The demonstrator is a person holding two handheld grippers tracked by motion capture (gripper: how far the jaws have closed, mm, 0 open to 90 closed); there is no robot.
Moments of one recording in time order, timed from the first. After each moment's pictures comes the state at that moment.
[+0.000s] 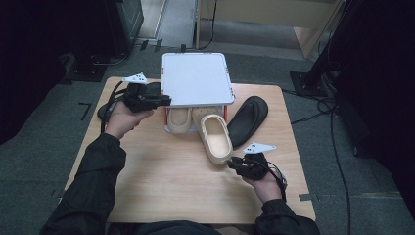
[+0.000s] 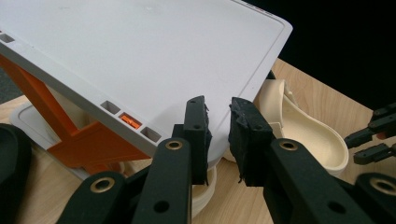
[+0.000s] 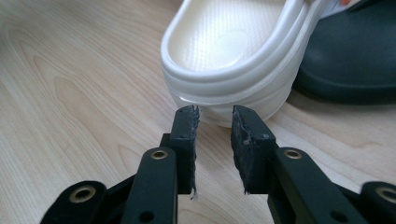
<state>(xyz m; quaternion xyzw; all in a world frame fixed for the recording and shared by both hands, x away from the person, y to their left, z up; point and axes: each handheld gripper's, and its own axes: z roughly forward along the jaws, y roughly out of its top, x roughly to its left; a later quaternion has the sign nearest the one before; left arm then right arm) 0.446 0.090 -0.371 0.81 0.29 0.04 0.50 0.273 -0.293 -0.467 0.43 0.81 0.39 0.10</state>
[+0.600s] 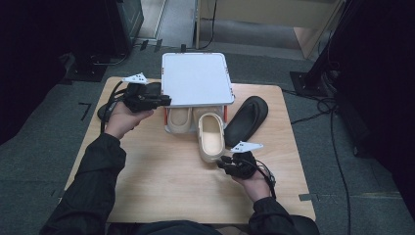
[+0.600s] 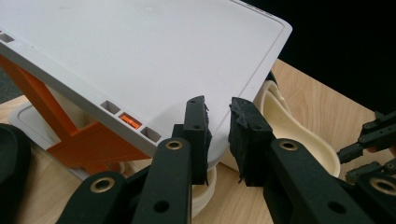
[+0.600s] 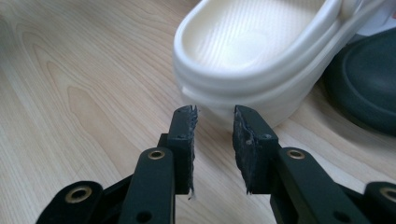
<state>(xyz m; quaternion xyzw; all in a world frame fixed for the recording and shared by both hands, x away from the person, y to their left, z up) 0.447 0.090 -0.371 0.81 0.29 0.04 0.50 0.281 -0.263 -0.473 0.42 0.81 0.40 0.09</state>
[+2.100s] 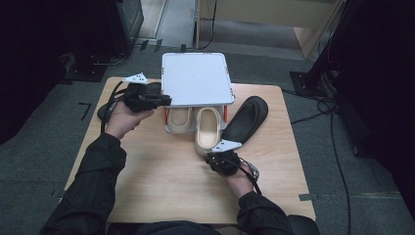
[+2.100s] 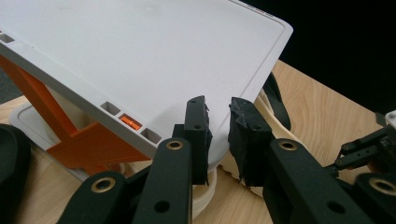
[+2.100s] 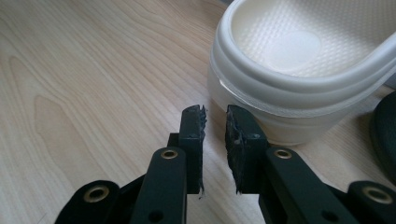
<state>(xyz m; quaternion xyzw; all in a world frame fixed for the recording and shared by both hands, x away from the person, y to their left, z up) 0.447 0.090 -0.372 0.81 0.30 0.04 0.50 0.301 -0.217 -0.489 0.38 0.84 0.37 0.13</state>
